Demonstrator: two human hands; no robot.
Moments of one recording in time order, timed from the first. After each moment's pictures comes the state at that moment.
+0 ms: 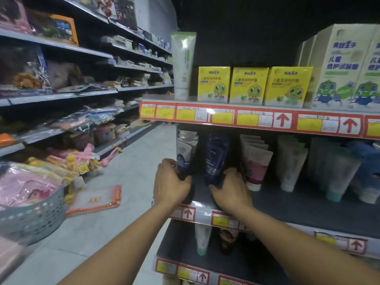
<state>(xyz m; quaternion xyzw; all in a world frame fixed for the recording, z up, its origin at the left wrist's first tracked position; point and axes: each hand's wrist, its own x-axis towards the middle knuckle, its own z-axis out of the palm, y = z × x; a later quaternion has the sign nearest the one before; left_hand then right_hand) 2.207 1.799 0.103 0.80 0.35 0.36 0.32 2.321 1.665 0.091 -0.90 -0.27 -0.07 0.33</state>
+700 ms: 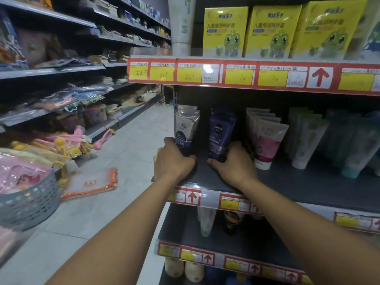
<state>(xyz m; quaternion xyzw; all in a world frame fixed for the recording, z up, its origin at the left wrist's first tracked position) 2.245 1.837 0.081 0.83 0.37 0.28 0.31 2.350 1.690 0.076 -0.90 -0.27 -0.09 0.34</state>
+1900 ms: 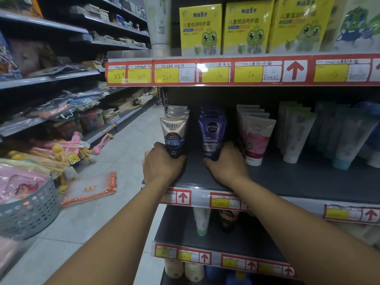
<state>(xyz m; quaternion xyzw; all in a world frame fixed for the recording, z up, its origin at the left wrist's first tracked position) 2.251 1.840 0.074 0.83 0.40 0.30 0.24 2.355 1.688 0.069 -0.89 -0.25 -0.07 0.38</state>
